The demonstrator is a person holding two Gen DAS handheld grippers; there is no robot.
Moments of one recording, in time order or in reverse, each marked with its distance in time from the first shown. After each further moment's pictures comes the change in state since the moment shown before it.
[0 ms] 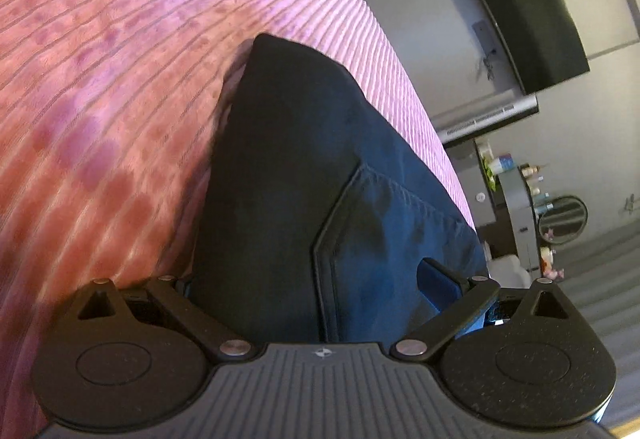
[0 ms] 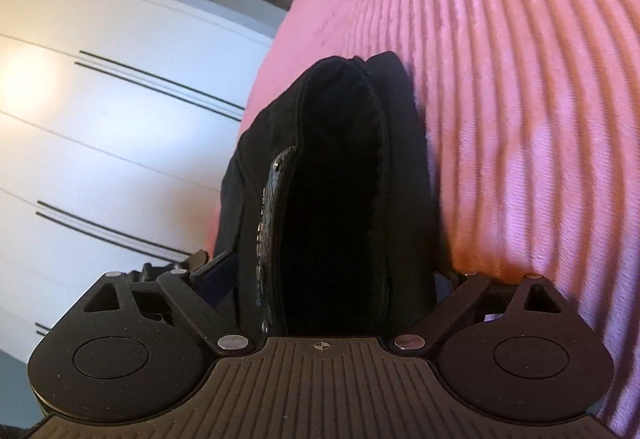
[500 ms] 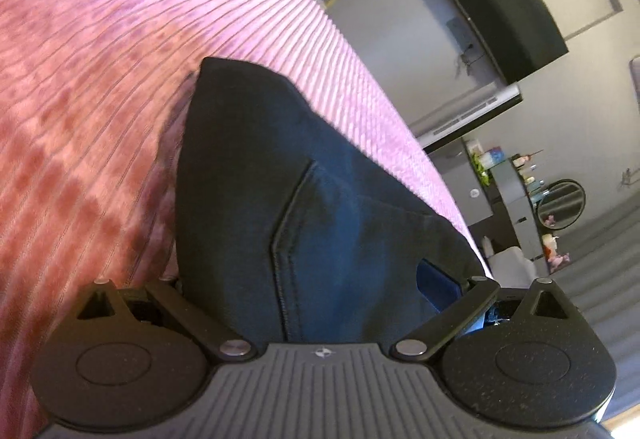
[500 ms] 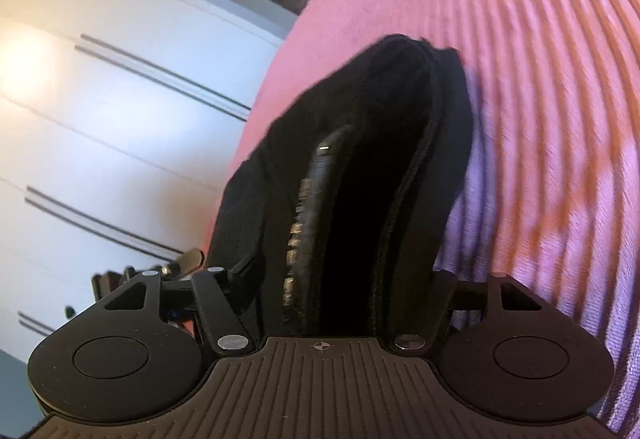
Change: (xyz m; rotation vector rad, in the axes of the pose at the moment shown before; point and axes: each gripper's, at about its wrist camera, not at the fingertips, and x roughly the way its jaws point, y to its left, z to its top) left arm -0.013 -0.039 -0.003 0.121 -0.038 -0.012; right arm 0.027 0.058 0.002 -0.069 -0.022 -0.027
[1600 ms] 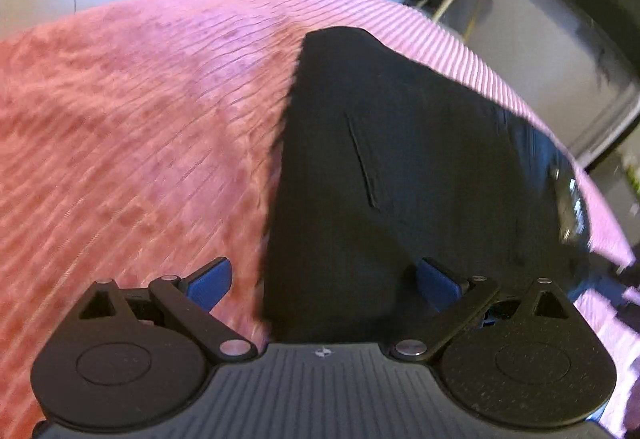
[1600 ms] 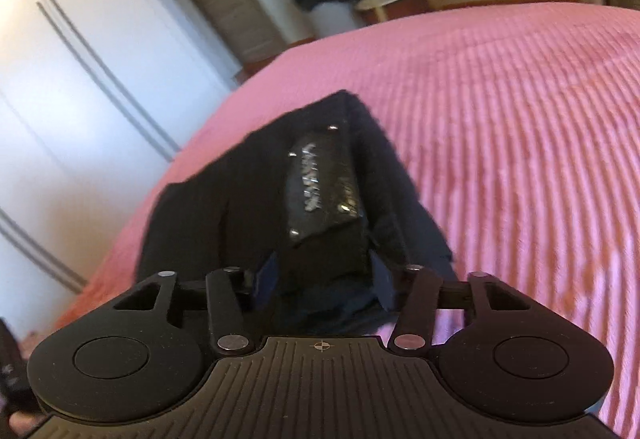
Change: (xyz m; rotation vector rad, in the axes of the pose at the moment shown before) left arm -0.040 0.003 -0.034 0.070 -0.146 0.586; right arm 0.012 0.083 -0.021 -0.132 -0.263 -0.367
